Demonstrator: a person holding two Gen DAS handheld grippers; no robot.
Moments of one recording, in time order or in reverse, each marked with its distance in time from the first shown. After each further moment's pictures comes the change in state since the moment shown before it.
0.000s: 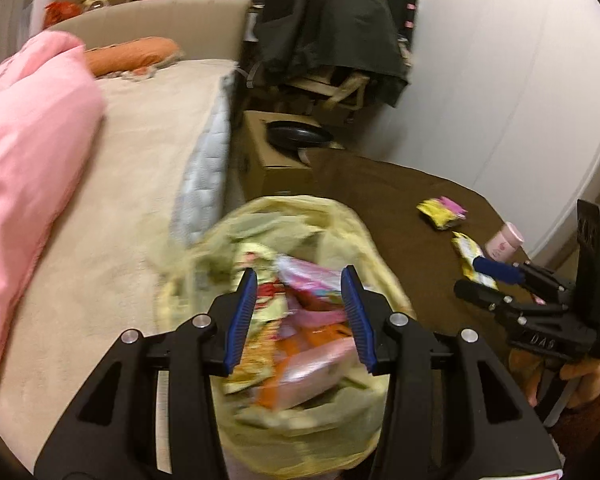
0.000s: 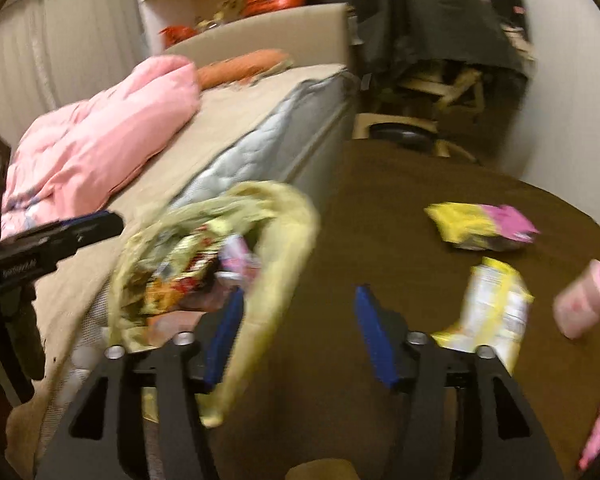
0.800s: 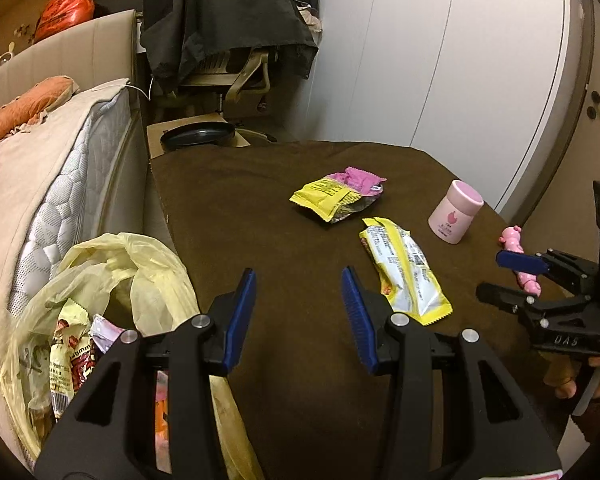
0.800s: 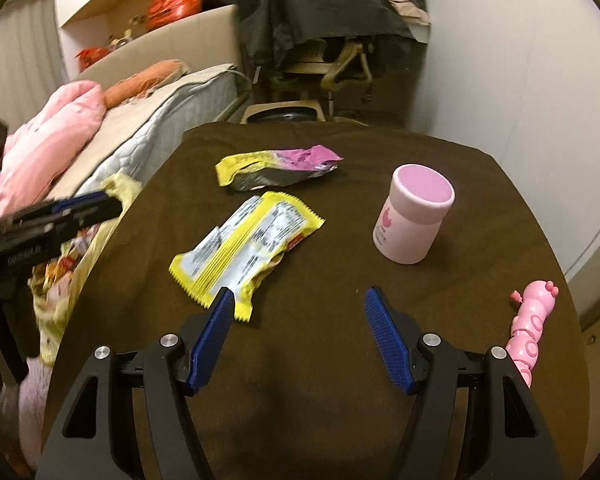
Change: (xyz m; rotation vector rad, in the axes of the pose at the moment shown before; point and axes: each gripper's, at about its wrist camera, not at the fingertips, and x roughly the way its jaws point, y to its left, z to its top) left arm 0.105 -0.141 0.012 0.232 0.039 -0.129; right arm -0.035 -0.131 -0.046 0.163 0.019 -0.208
